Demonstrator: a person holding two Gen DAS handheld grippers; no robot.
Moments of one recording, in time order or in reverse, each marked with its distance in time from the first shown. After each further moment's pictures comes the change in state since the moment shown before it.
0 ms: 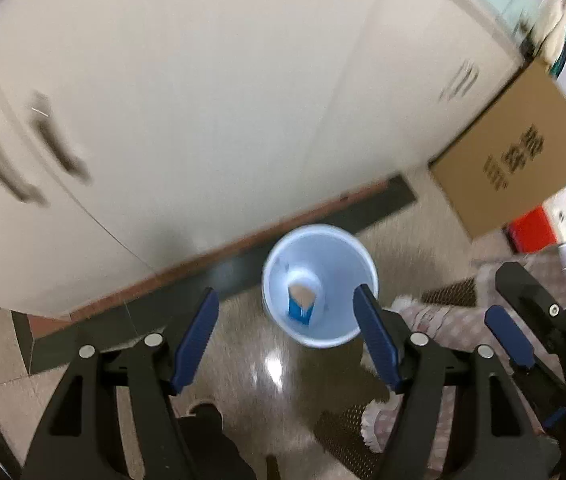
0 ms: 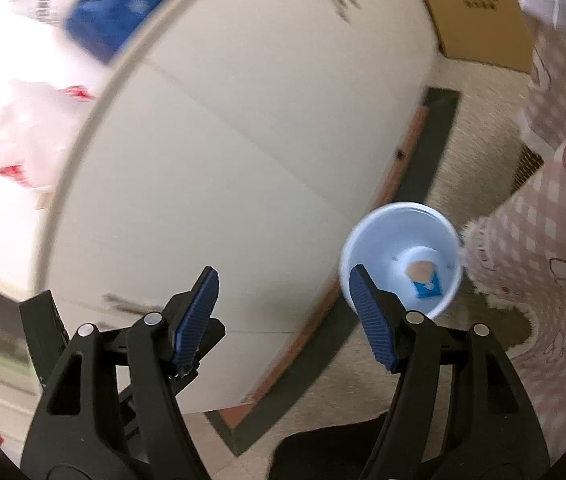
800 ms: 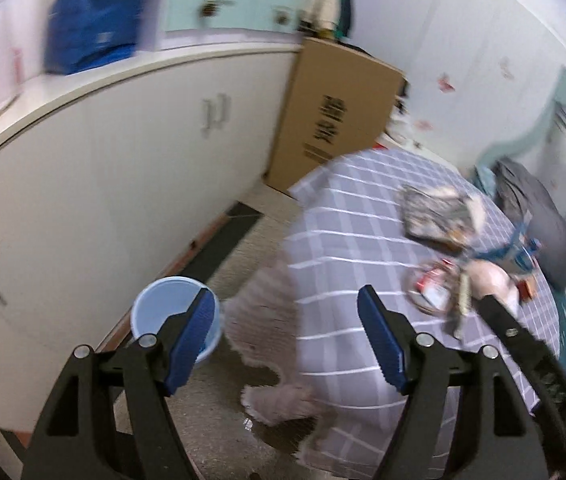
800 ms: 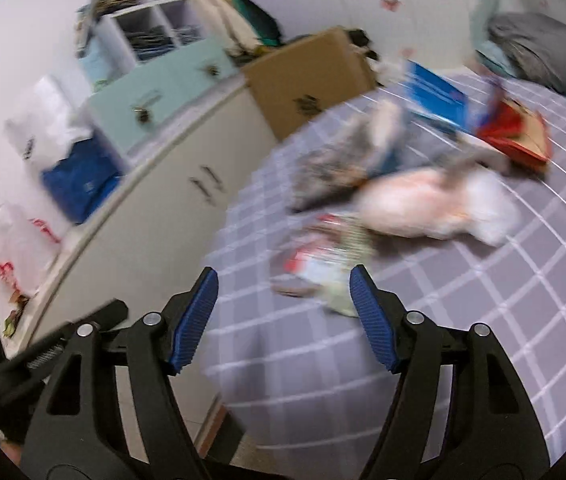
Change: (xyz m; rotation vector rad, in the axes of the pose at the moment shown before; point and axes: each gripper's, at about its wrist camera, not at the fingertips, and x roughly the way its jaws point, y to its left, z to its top) left arm -0.154 -0.213 -0.110 0.515 -0.140 -0.361; right arm -0.295 -0.130 -0.065 0.099 -0.540 -0.357
